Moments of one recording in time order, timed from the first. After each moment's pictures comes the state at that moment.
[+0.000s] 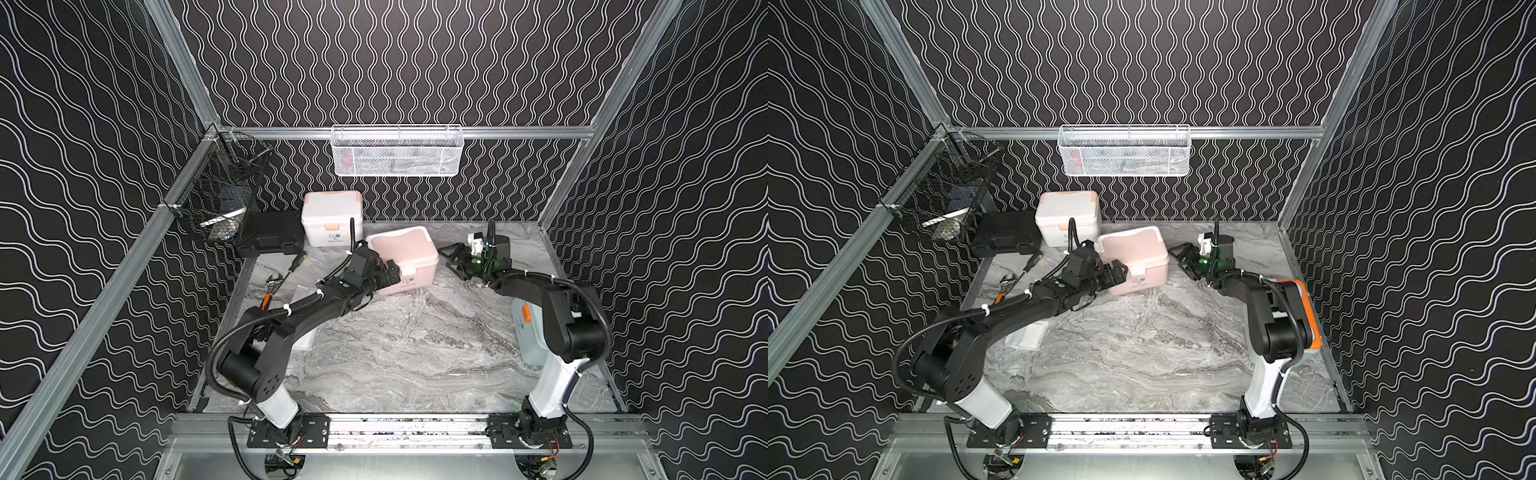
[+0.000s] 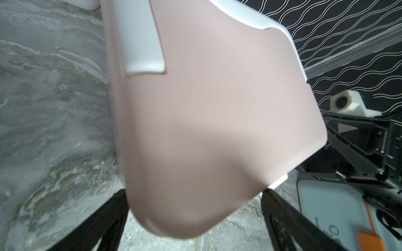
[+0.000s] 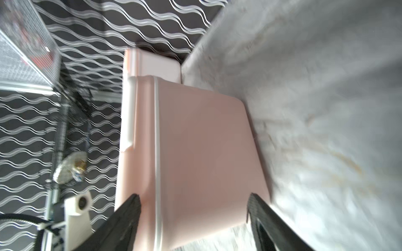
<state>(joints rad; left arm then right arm) -0.49 1.60 1.00 -0.02 0.00 -0.76 0.18 1.83 1.04 0.24 -0.63 0.89</state>
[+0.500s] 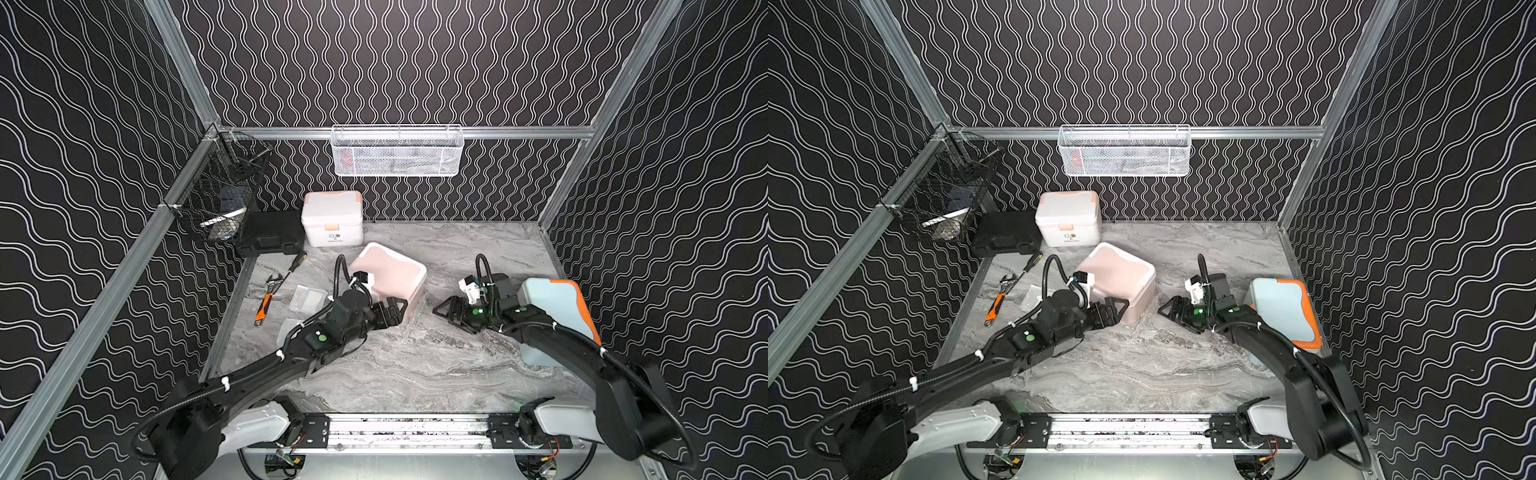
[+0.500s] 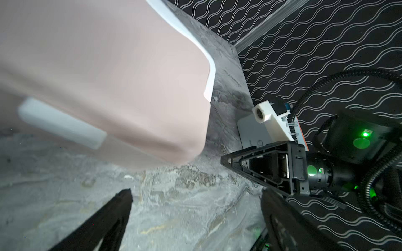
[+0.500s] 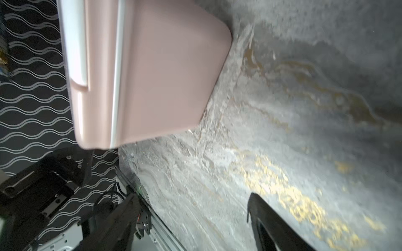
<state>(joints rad) -0.69 1.09 0.63 0.01 0.03 -0.87 0.36 1.26 0.69 -0.30 -0.55 0.70</state>
